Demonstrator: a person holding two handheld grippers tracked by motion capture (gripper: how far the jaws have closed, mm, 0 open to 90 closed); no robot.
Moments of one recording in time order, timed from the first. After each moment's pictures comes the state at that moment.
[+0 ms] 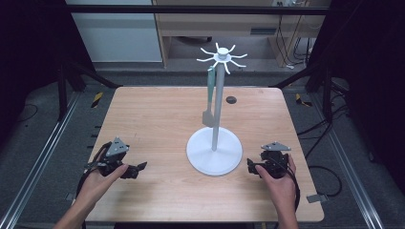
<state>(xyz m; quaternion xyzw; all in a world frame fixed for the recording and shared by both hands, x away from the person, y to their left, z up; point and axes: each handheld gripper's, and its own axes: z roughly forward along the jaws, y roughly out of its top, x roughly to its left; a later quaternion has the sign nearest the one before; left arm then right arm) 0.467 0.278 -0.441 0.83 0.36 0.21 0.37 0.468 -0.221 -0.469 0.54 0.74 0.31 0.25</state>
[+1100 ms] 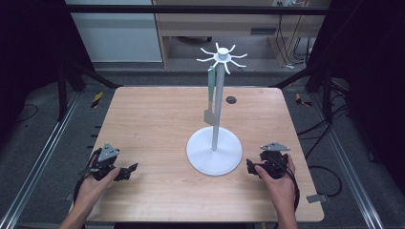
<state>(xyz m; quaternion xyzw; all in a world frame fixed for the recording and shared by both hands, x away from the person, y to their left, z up) 0.470 0.313 -0.480 0.80 0.40 0.23 0.37 0.468 -0.220 -0.470 0.54 0.75 0.30 0.25</state>
